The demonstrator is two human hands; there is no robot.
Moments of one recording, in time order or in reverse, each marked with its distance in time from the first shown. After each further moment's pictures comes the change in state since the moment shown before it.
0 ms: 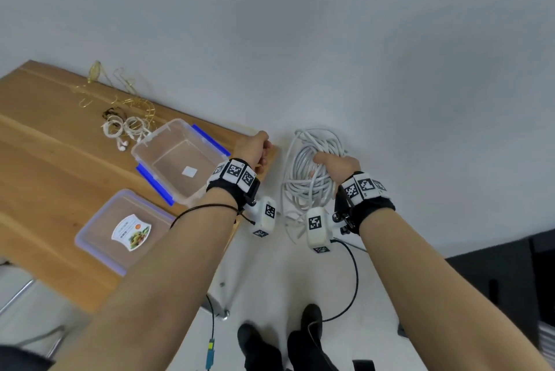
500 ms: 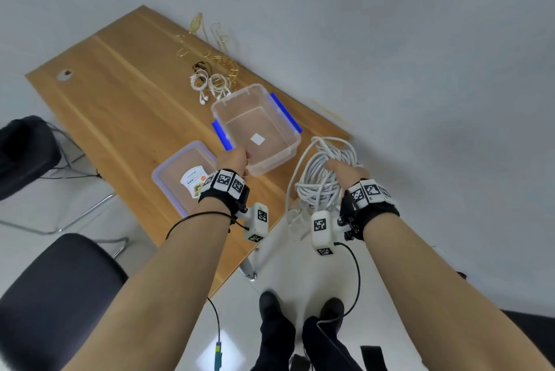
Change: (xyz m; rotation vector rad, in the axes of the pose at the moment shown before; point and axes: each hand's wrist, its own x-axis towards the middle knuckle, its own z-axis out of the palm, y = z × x) left_hand -0.009 -0.089 -0.152 -0.127 0.523 -0.182; right_hand 0.006 0.028 0.115 -0.147 -0.204 0.063
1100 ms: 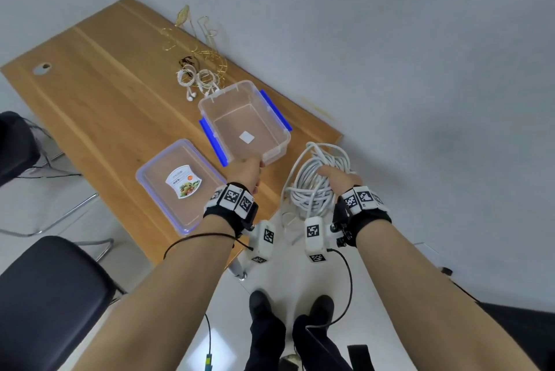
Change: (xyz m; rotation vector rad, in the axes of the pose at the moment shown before) left_hand -0.015 -0.023 0.046 -0.001 -0.125 0.022; right_hand 0.012 0.016 -0.010 -0.009 0.042 0.044
